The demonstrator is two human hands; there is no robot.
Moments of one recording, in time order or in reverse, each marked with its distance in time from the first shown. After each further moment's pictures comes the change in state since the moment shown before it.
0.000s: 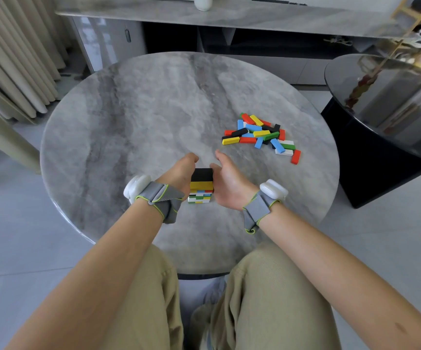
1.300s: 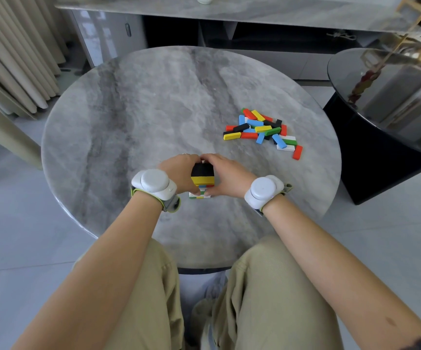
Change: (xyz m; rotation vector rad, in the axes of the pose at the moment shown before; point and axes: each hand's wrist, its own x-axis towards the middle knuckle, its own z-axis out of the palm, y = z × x) left_hand -0.001 -0.001 -0.025 1.453 0.104 0.602; right_hand 0.023 0.001 -0.034 -1.617 0.092 -0.561
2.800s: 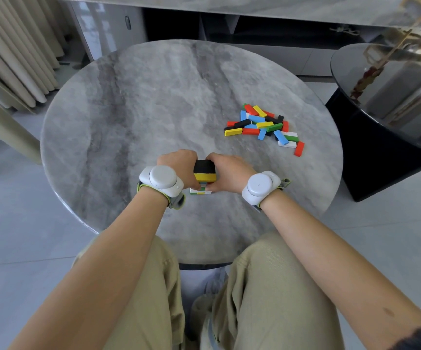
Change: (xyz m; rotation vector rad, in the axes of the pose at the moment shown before) left_hand 0.004 0.002 0.003 0.163 0.000 -0.132; right_hand -0.001 -0.007 -0.004 -0.118 -0.045 0.096
